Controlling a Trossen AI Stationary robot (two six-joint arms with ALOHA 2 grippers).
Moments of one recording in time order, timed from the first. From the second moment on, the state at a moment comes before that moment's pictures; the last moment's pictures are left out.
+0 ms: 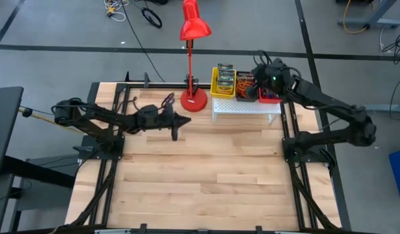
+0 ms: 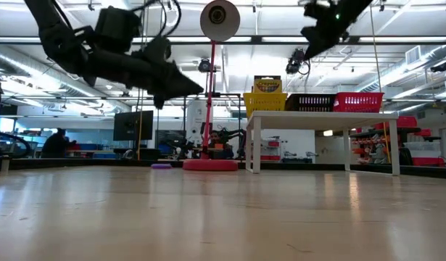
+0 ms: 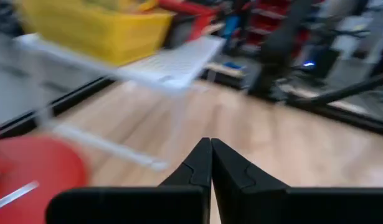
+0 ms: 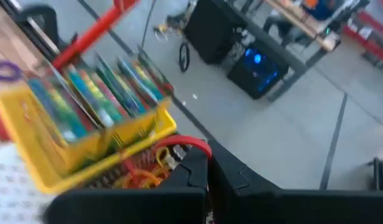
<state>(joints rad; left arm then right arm) 0.23 1.40 0.42 0.84 -0.02 -0.17 -0.54 1.12 1.12 -0.50 0.47 -0.23</state>
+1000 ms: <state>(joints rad) 0.68 1.40 0.73 -0.10 0.06 -0.01 -0.79 1.17 1.15 -0.74 0.00 0.24</state>
